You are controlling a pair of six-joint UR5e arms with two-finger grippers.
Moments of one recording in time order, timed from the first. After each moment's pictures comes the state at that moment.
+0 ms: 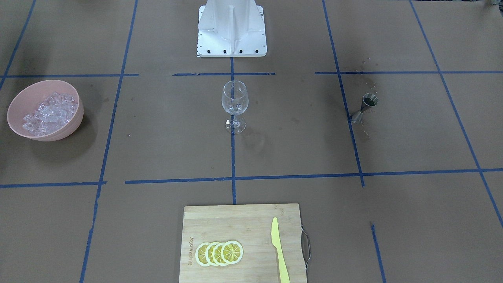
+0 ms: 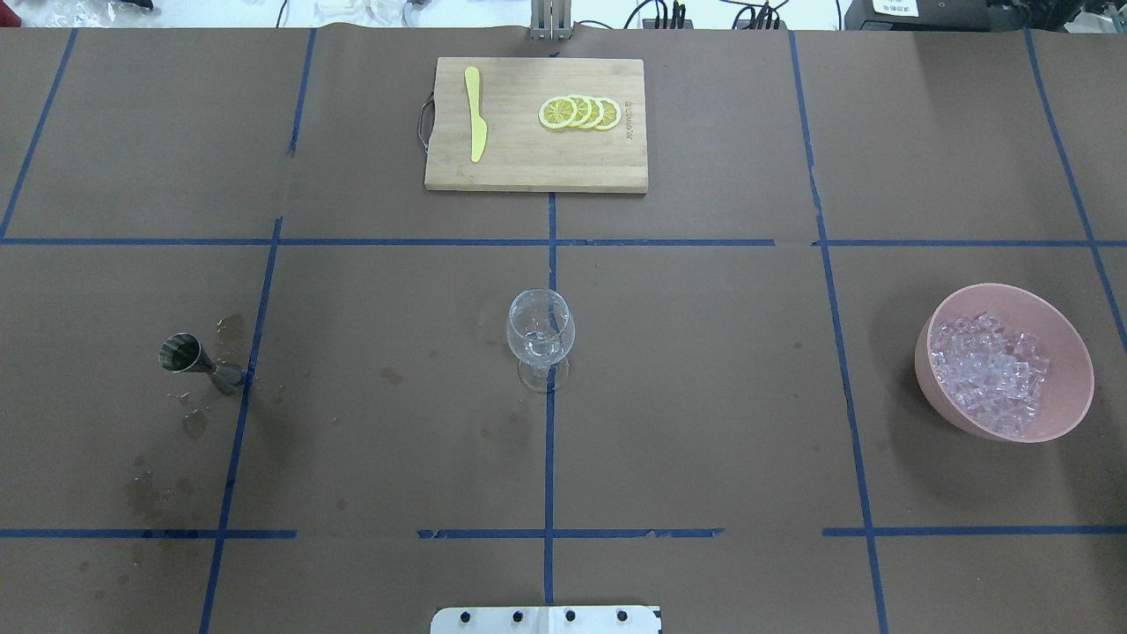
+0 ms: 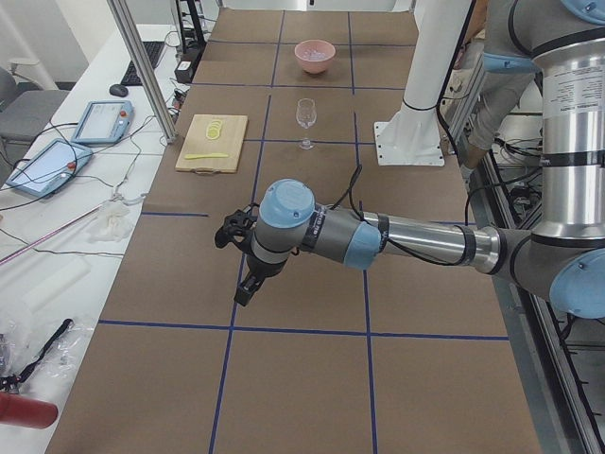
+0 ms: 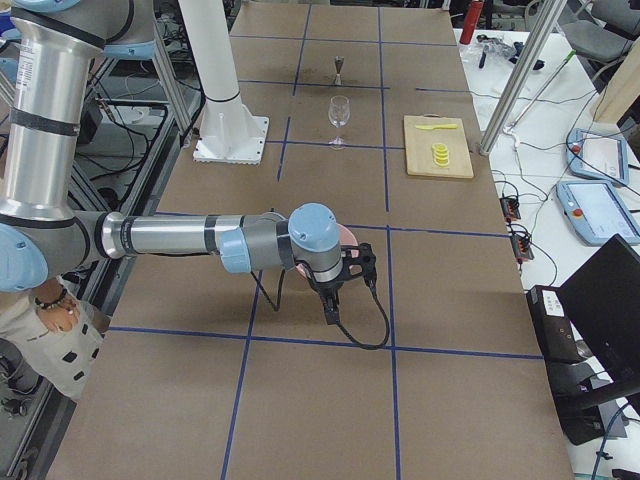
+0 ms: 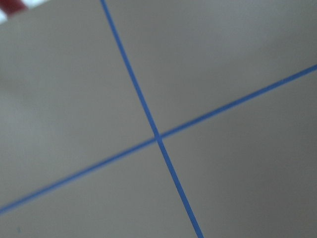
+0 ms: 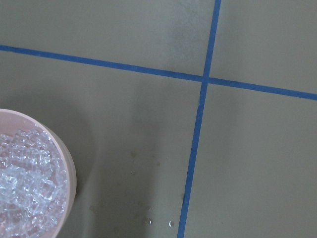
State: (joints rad) left arm -1.65 -1.45 -1.81 -1.91 -2.35 0.27; right arm 1.56 -1.82 1.89 -1.41 2.39 0.03
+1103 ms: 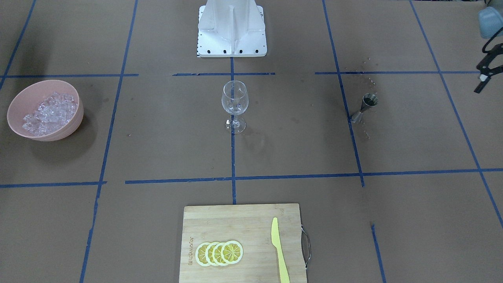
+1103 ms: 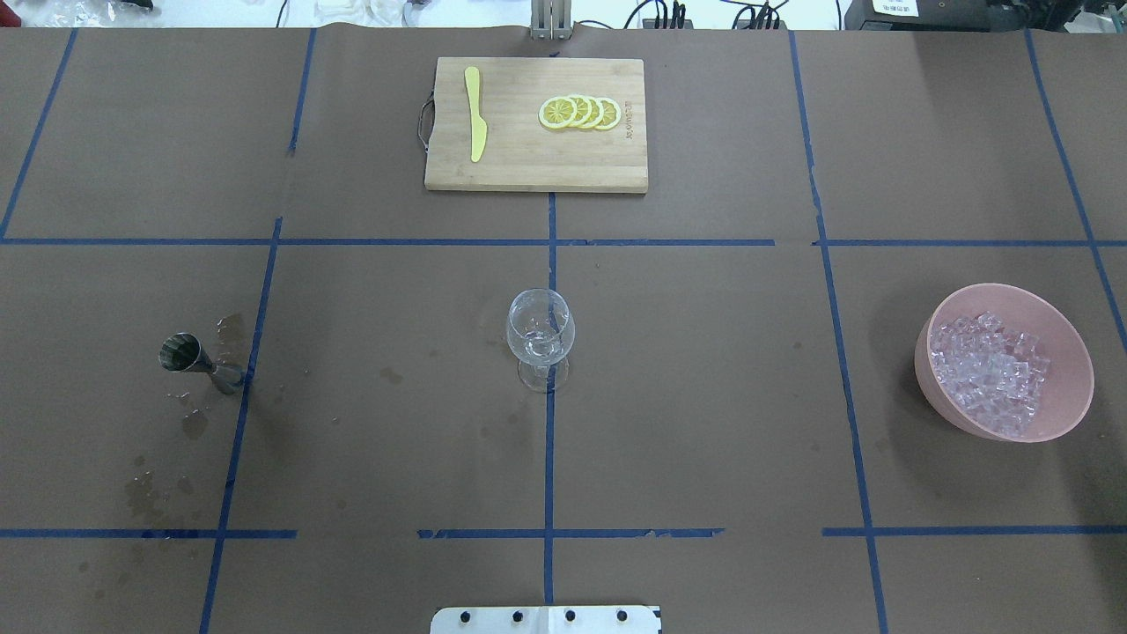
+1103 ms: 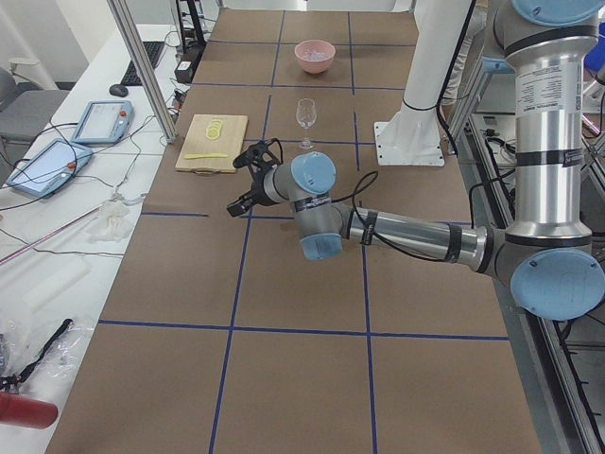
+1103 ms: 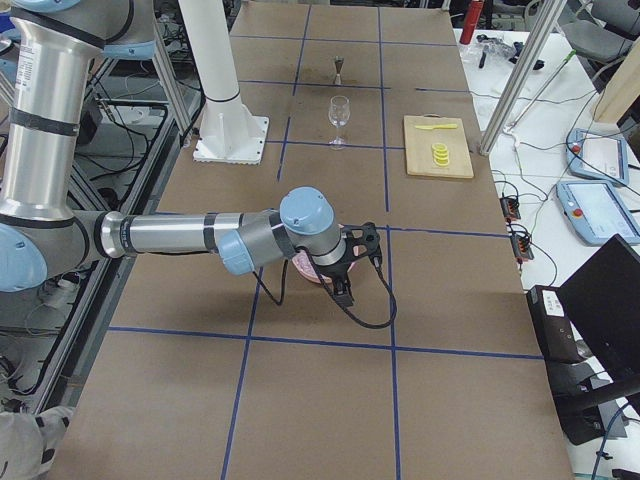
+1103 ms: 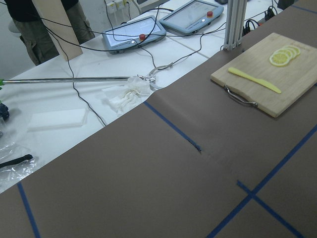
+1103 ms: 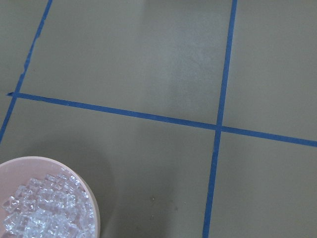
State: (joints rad) left arm -1.28 -1.45 -1.85 -2.73 -2.14 -0.45; right arm 1.56 -1.82 1.89 -1.18 2.39 0.16
